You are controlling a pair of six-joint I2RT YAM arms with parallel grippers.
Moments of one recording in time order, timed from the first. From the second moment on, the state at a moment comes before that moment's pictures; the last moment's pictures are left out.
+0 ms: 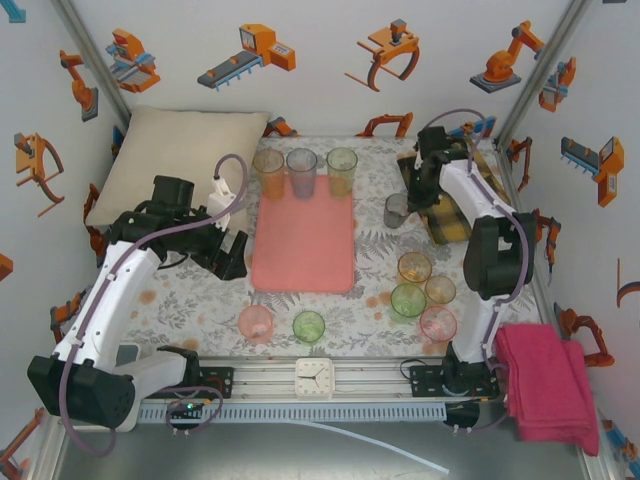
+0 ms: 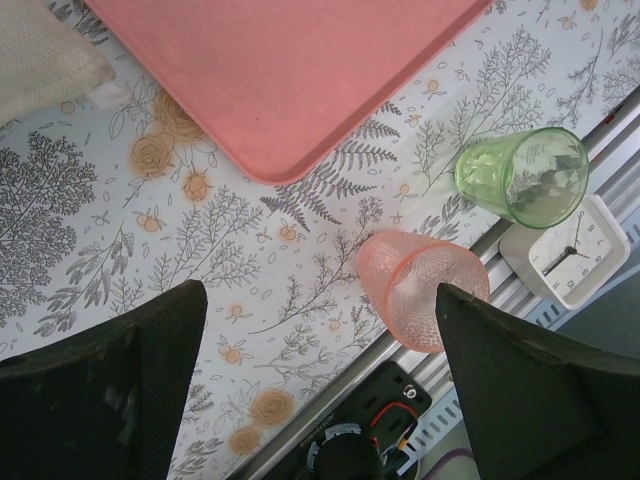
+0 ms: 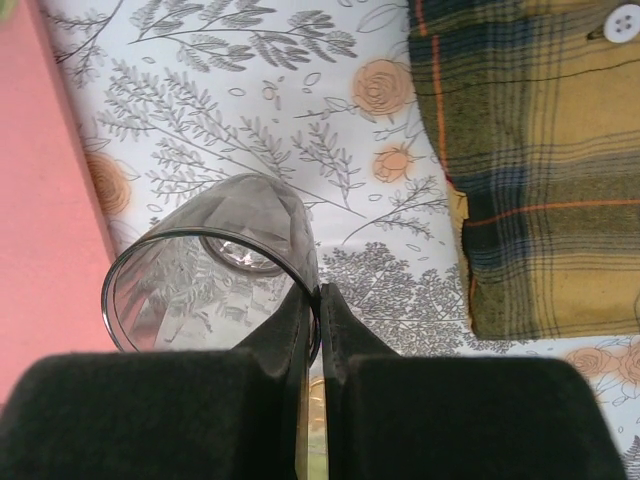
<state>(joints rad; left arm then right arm) -0.27 1.15 1.17 -1.07 0.45 0.35 0.18 1.92 1.63 -0.84 -0.05 0.20</state>
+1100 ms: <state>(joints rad) -0.26 1.15 1.16 -1.07 0.46 0.34 0.41 2.08 1.84 -0.84 -0.02 0.27</state>
